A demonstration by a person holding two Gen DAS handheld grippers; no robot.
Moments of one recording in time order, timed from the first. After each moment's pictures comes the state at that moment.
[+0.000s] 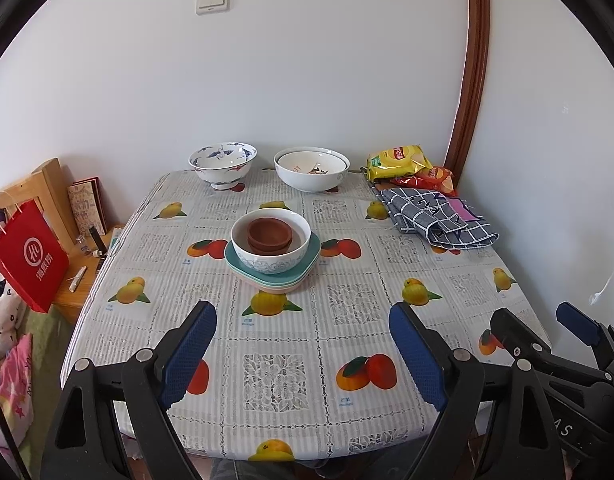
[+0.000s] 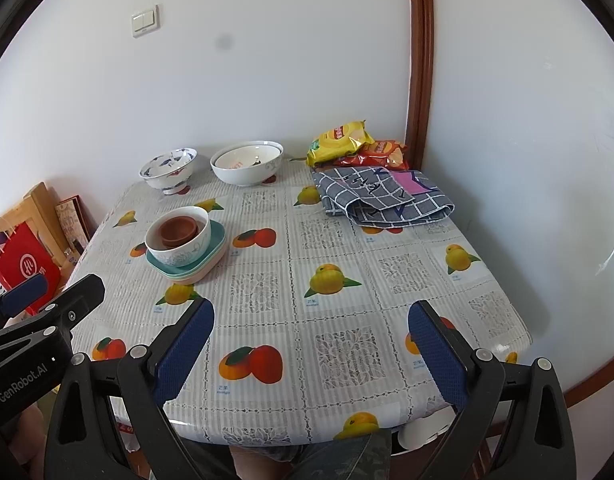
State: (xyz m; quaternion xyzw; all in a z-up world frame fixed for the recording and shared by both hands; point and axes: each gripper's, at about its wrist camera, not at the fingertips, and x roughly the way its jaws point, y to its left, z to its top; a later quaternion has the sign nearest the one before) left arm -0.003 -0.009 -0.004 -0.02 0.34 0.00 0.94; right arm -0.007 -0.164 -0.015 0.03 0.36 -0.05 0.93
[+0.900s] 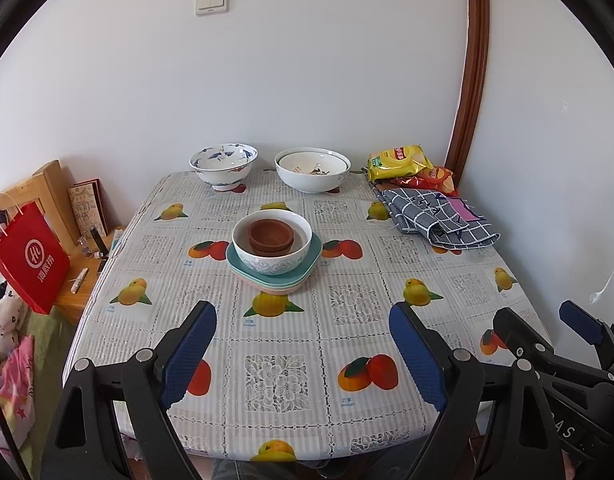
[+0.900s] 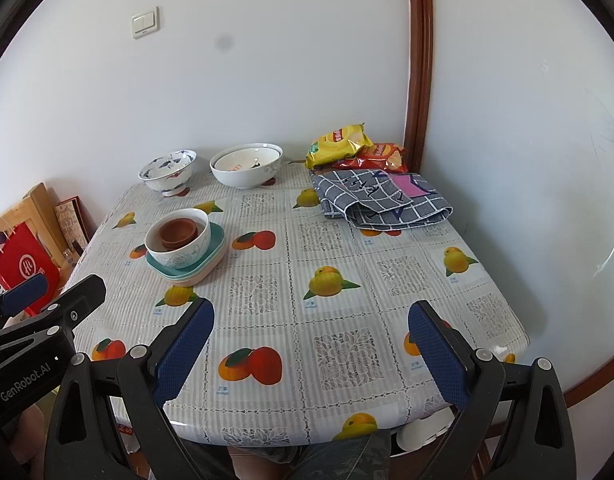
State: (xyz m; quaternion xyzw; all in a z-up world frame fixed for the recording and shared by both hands) left arm -0.004 -0.008 -0.002 -0.02 0.34 0.00 0.94; right arm -0.008 -0.165 -0.012 0.03 0.36 -0.05 0.93
